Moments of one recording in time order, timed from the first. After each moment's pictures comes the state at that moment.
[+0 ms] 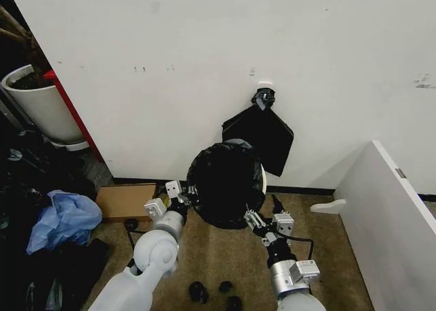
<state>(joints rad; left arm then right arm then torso) 1.16 -1.20 -0.14 -1.97 -0.86 0.19 -0.40 -1.47 1.11 -0.02 2.16 0.29 0.14 0.53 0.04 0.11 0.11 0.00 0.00</state>
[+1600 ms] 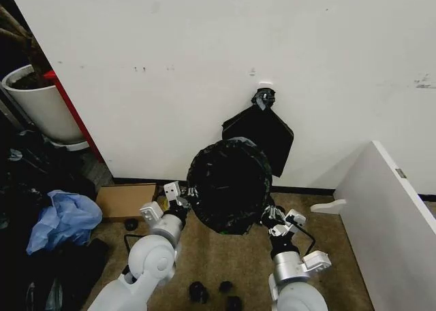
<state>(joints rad) 1.21 -1.18 -0.15 -2.05 -0.90 0.19 -0.40 -1.44 1.14 0.04 2.10 0.80 0.34 0.40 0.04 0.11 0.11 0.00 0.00</state>
